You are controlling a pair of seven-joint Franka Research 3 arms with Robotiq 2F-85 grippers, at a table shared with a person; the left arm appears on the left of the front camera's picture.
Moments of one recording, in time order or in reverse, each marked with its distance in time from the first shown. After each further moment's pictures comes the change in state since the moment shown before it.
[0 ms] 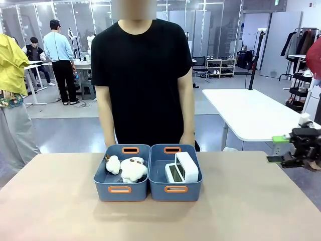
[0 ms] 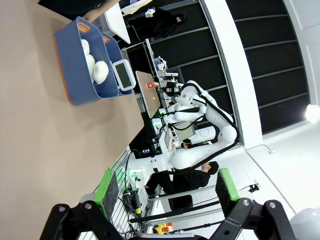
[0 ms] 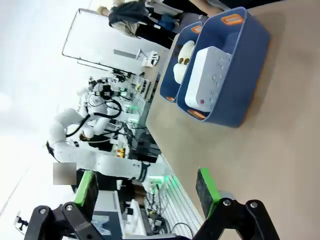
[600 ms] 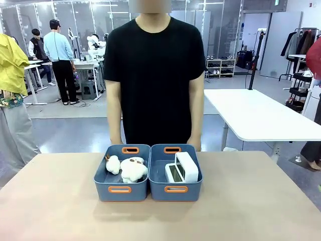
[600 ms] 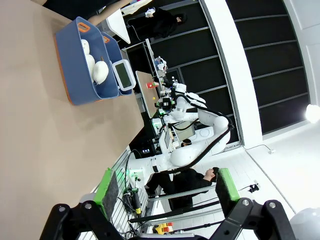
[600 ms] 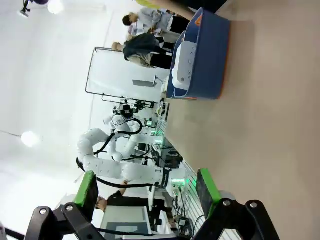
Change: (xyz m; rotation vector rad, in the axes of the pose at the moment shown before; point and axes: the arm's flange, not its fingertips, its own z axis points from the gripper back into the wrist) left arm 0.000 0.000 0.000 0.000 -0.001 0.000; right arm -0.105 -0.057 0.139 0.104 -0.179 -0.155
